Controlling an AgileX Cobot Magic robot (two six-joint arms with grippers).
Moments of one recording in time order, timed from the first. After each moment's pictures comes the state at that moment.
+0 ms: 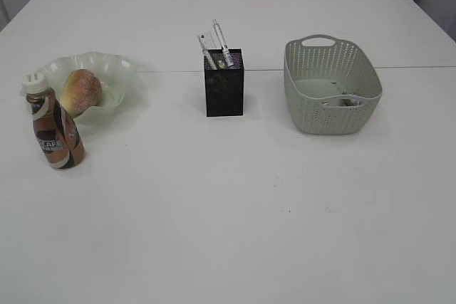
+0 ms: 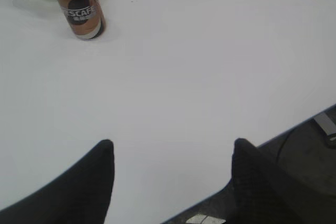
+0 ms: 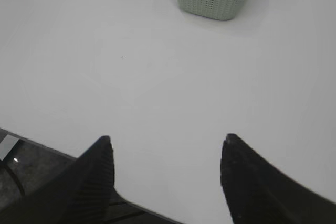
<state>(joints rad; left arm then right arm) -0.42 0.19 -0.53 0.00 1.08 -0.01 0.34 -0.02 -0.50 -0.05 1.16 -0.04</state>
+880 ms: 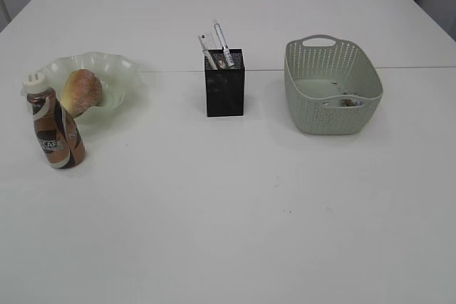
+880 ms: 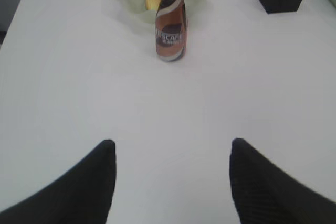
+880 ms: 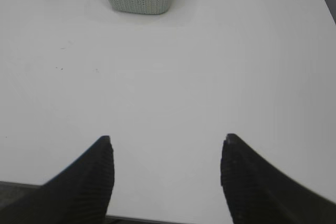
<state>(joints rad) -0.04 0.05 -0.53 -0.05 1.08 -0.01 0.07 -0.02 -0.50 -0.05 1.16 -0.04</state>
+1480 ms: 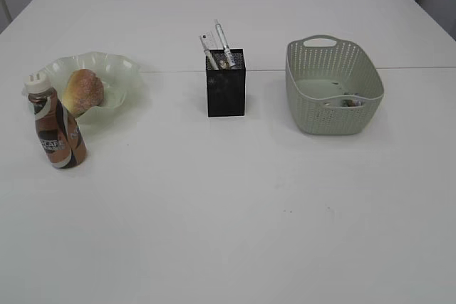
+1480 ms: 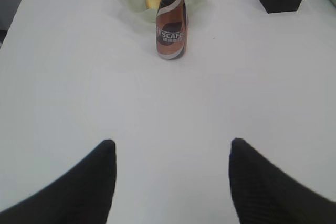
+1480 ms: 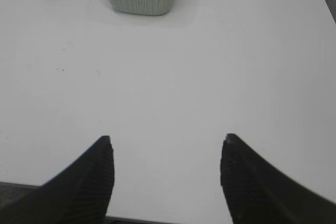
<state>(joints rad) -0.04 0.01 -0.52 -0.05 1.10 -0.01 0.07 -0.02 -0.50 -0.05 1.16 -0.04</state>
